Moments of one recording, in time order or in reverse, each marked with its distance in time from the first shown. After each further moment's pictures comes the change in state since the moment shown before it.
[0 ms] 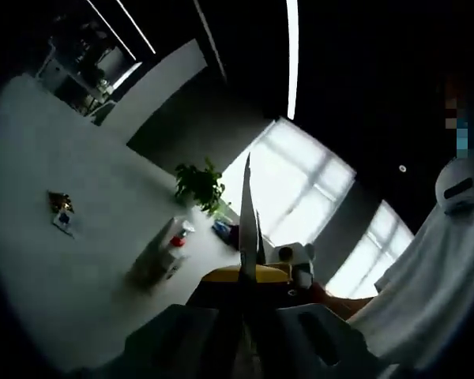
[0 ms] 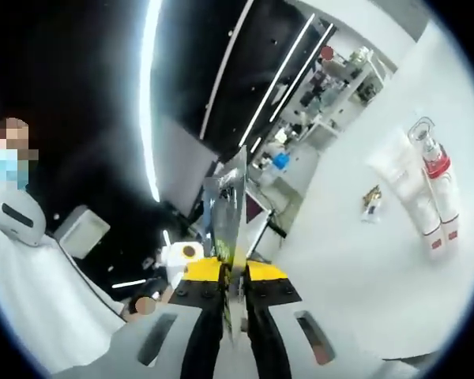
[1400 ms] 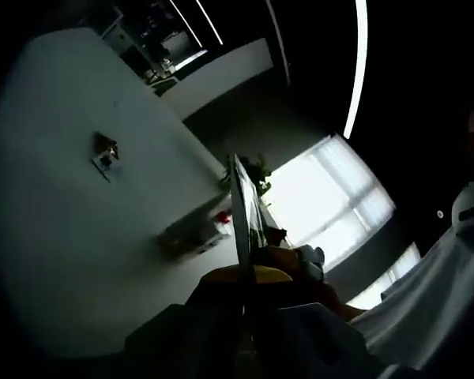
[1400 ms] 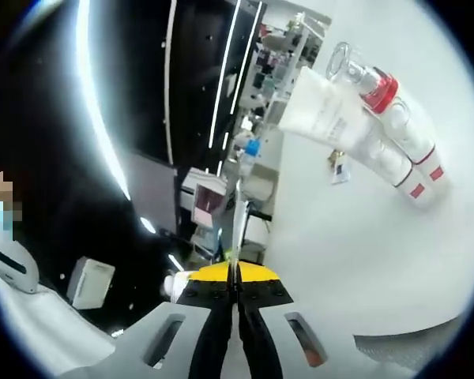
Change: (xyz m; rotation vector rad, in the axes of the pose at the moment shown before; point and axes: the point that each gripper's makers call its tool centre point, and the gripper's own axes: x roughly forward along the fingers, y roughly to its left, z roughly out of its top) left arm 0.009 0.059 -0.047 -0.219 0.030 0.244; right arm 0.003 -0.063 -0.007 0.297 0.045 -0.101
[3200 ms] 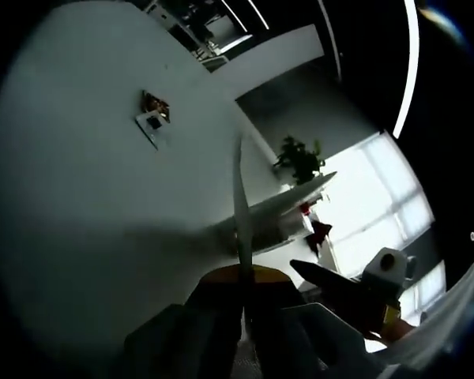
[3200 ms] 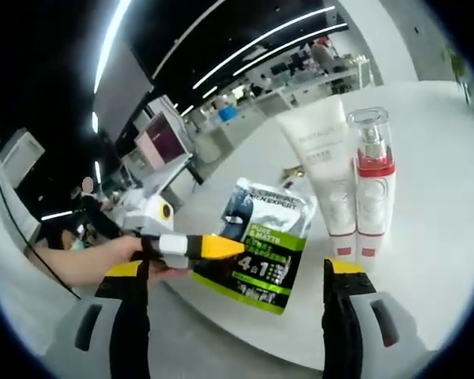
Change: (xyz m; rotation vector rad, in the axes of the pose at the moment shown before) left arm 0.058 0.097 -0.021 -0.095 0.084 0.240; right arm -0.023 -0.069 -0.005 -0.576 0.227 -0.343
